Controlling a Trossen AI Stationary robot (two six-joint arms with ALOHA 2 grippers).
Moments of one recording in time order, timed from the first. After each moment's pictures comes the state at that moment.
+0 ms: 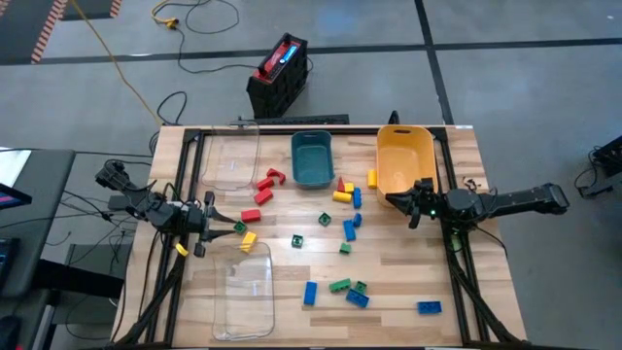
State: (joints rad) left arm -0.60 0.01 0.09 -0.22 -0.57 0.00; right arm 0.13 0.16 0.00 0.08 0.41 0.62
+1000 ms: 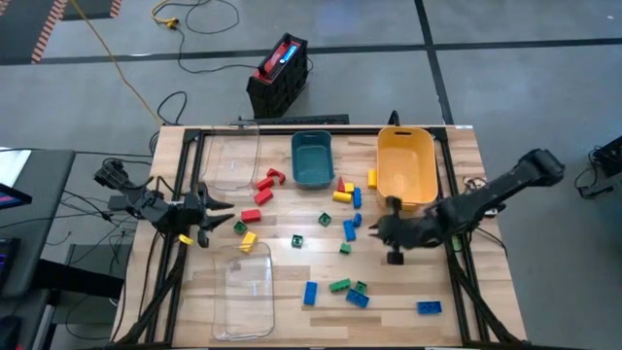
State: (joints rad) left arm -0.60 0.04 0.17 -0.19 -0.82 -0.13; right arm 0.44 1.15 0.77 -0.51 0.43 0.26
